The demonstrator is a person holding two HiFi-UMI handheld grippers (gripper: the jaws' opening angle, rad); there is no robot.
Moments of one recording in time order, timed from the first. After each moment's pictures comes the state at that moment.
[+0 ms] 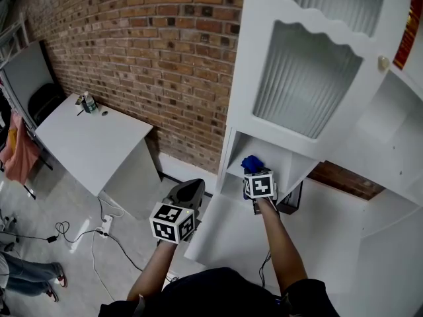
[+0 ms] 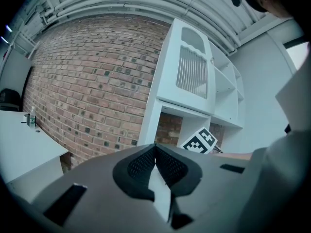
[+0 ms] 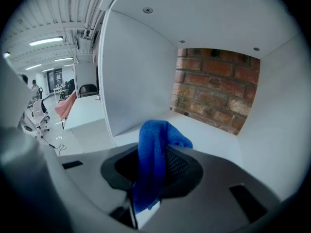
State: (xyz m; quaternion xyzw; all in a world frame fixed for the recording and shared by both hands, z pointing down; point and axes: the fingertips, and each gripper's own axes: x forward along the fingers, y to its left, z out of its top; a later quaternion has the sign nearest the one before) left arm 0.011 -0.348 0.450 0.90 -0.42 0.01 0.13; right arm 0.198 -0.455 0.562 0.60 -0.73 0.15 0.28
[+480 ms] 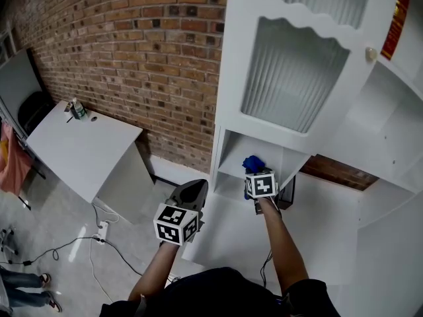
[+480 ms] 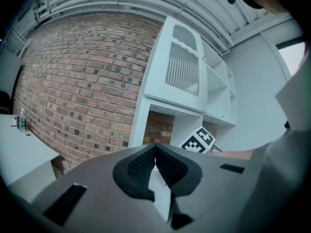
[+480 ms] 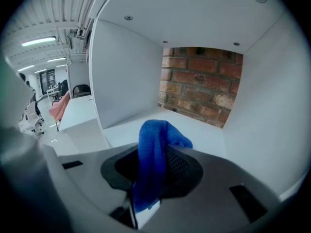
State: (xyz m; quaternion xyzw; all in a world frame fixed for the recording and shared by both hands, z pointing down) left arm 0.044 -0.343 0.447 0.92 -0.38 0.01 0.11; right arm 0.235 -0.439 0.562 0.63 -0.71 0.17 0.27
